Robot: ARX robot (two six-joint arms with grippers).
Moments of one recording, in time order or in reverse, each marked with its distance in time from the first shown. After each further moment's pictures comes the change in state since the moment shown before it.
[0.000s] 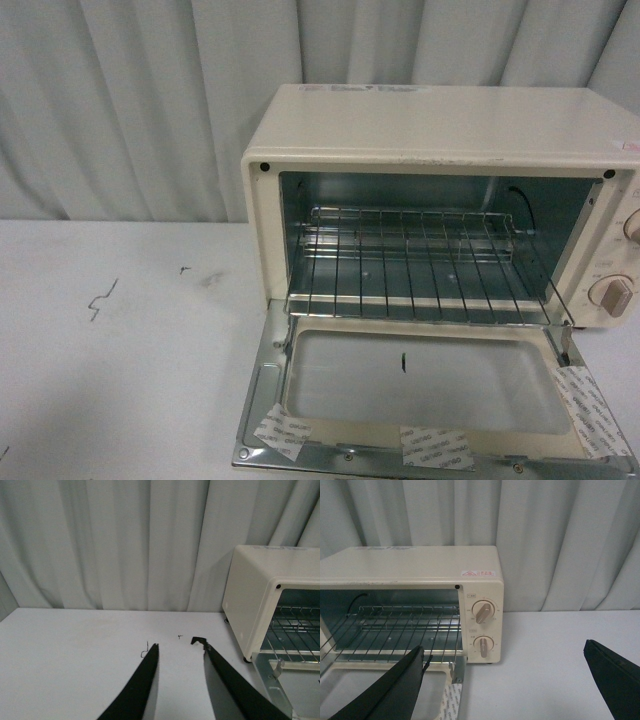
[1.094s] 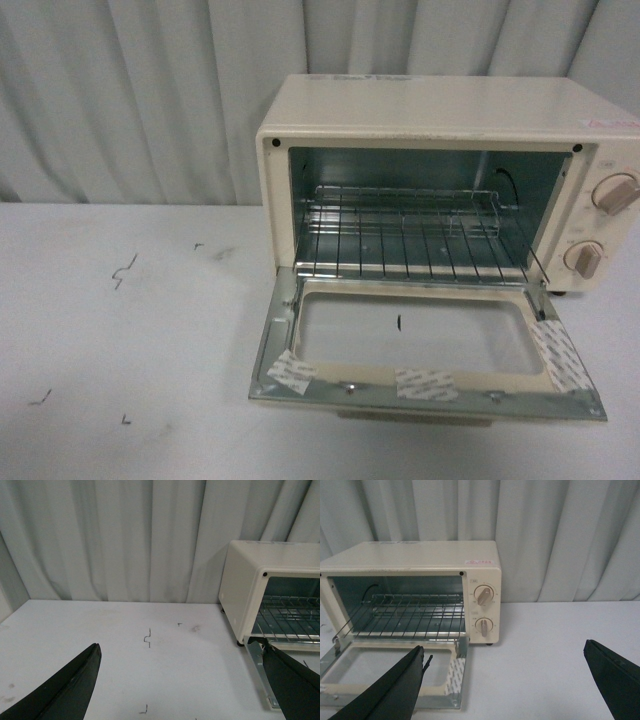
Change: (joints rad) left arm 0.000 0.000 0.000 0.000 0.000 0.000; right arm 0.000 0.001 0.000 0.000 0.000 0.000
